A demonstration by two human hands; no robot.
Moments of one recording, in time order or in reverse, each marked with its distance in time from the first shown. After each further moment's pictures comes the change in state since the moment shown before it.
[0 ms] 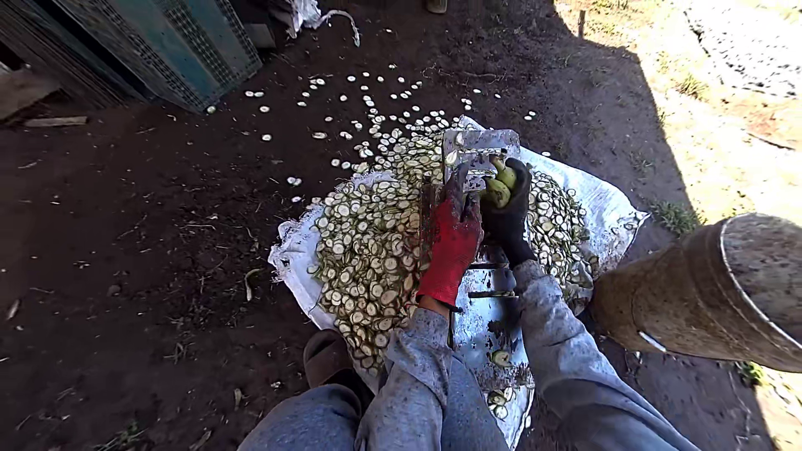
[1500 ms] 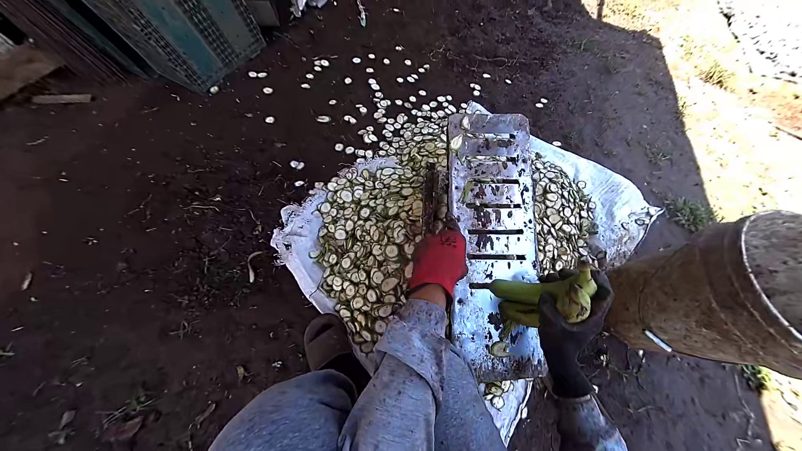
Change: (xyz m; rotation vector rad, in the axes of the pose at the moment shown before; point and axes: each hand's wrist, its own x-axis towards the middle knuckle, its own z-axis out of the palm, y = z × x) left_hand -0.003 -0.015 0.000 0.916 -0.549 -0.422; right_hand -0.144 -0.064 -0.117 0.205 0.252 0.245
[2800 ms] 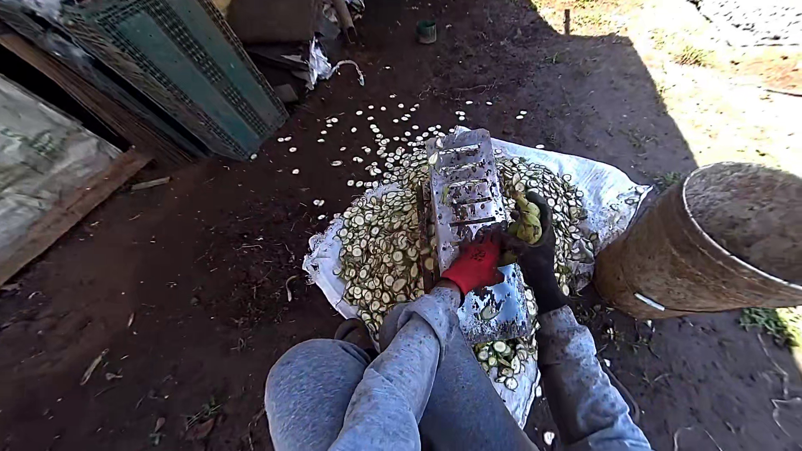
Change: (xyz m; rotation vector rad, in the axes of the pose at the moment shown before) left_hand -0.022 0.051 0.058 0.133 -0.014 0.537; right_hand 0.043 -0.014 -0.003 0.214 -0.273 0.204
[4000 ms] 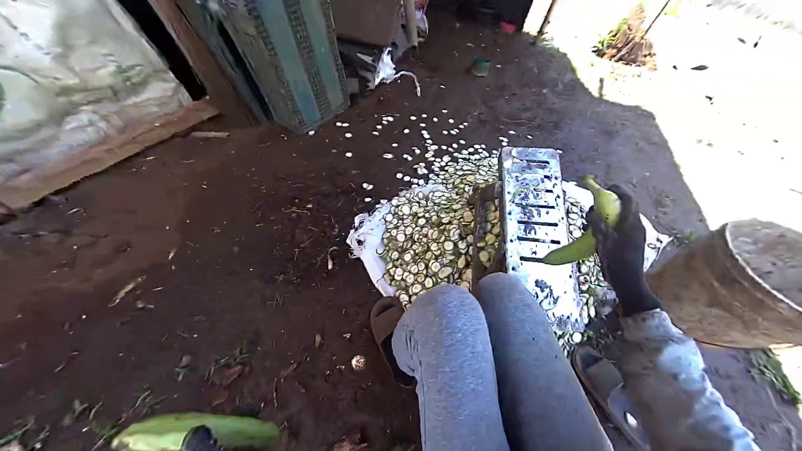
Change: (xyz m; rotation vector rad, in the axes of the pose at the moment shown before) left_hand -0.466 -0.221 0.139 -0.884 1.868 -0.777; right_hand -0.025 -0.103 0.062 -0.598 -0.042 -0.094
